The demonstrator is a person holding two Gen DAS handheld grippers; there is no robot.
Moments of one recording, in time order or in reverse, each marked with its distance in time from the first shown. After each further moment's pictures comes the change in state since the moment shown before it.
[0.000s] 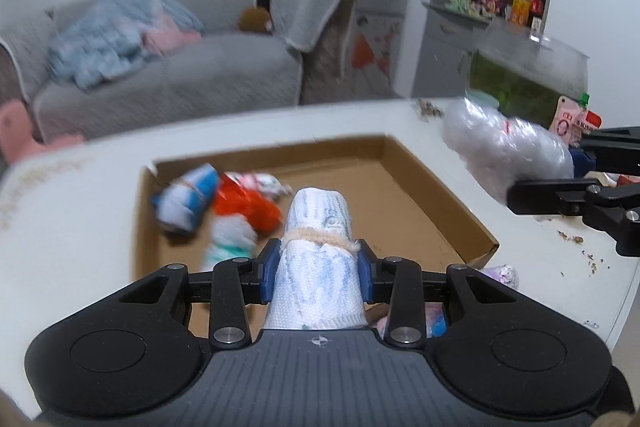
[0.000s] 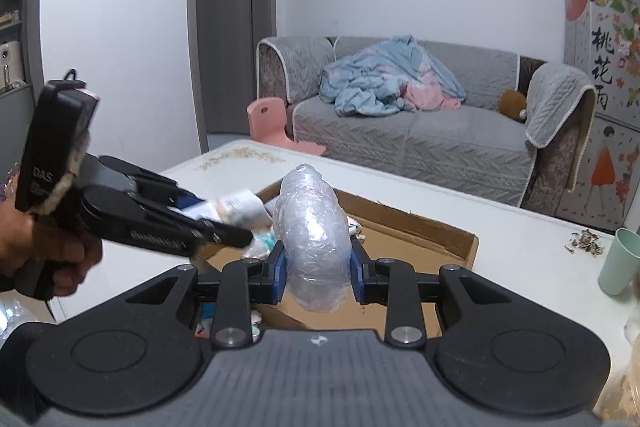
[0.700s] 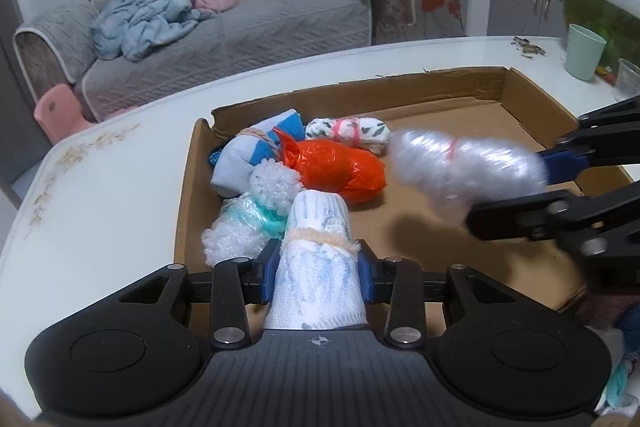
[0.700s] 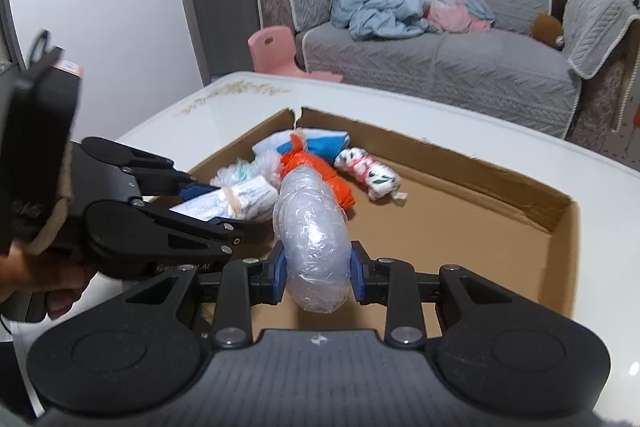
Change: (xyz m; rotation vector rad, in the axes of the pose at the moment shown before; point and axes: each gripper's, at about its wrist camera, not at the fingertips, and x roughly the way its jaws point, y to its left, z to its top) left arm 0.075 0.047 -0.006 0.054 0.125 0.256; right arm 0.121 0.008 -0.004 0.058 0.213 0.056
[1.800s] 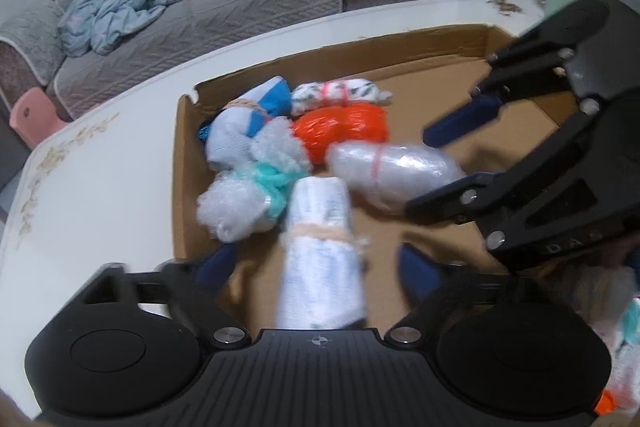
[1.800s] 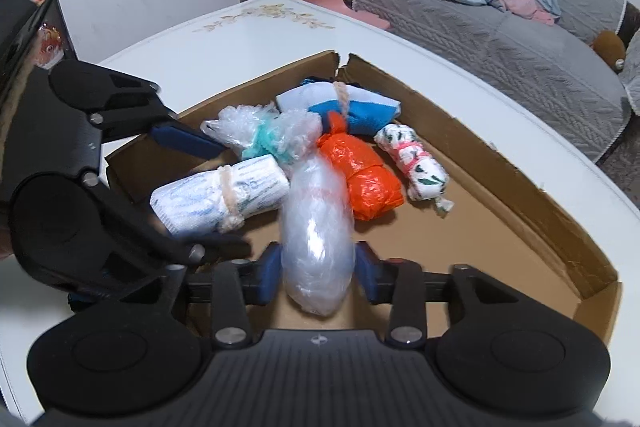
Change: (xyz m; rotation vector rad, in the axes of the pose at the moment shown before) left arm -0.001 0.010 -0.005 0.104 0.086 -0.072; right arm 0.036 0.023 0.027 -0.211 0.209 0.010
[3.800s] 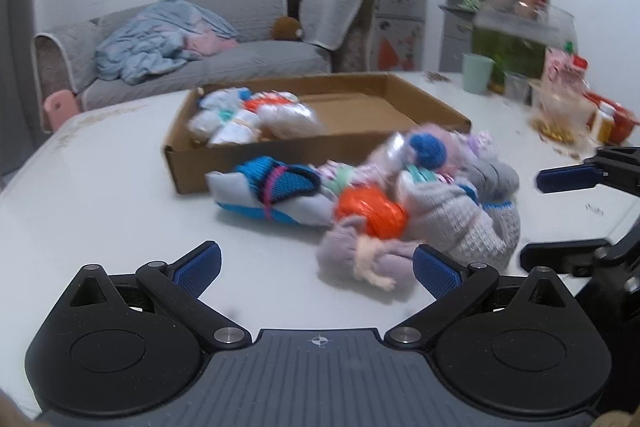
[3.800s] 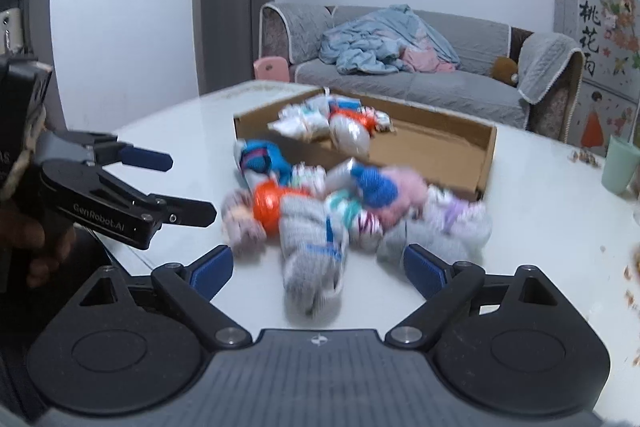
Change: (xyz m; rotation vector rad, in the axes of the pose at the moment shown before) left arm -0.131 -0.088 -0.163 -0.135 -0.314 -0.039; right arm -0.114 0.106 -0.188 0.189 -0.361 -0.165
